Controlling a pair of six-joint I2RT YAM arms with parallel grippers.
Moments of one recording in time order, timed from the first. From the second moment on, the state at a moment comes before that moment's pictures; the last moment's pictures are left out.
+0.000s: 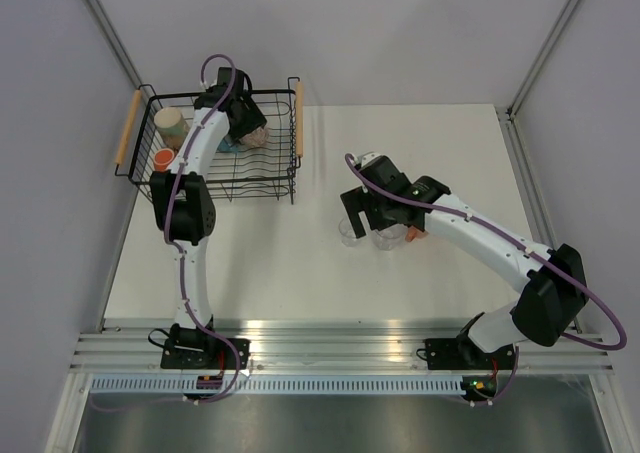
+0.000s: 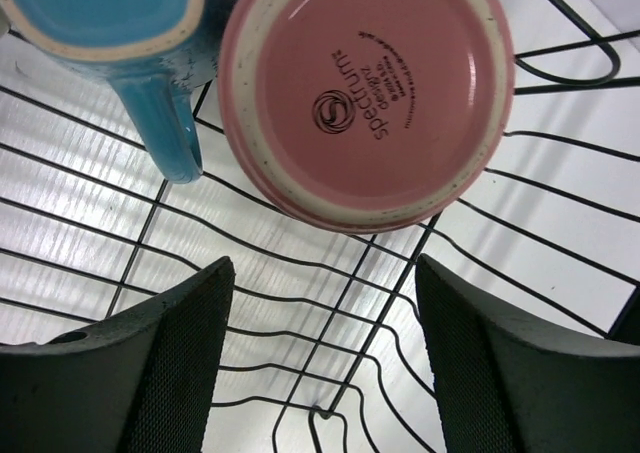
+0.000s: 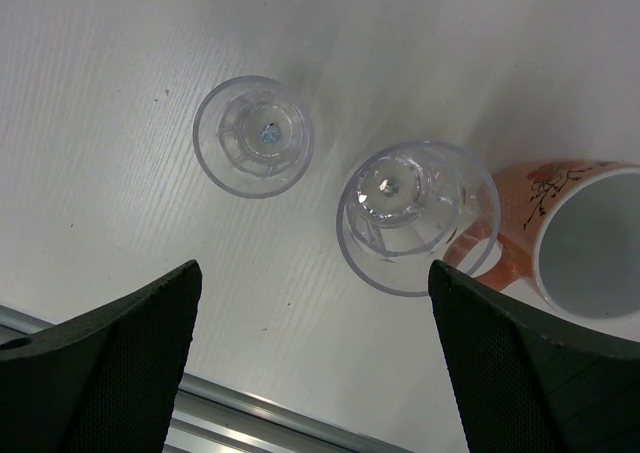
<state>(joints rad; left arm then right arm) -0.13 2.26 2.18 -0.83 -0.14 -0.69 0.72 1.47 1.26 -0.77 0.18 0.27</state>
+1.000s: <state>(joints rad) -0.22 2.07 1.54 -0.05 -0.32 -0.41 0.74 1.48 1.17 -0.72 0.18 0.27</state>
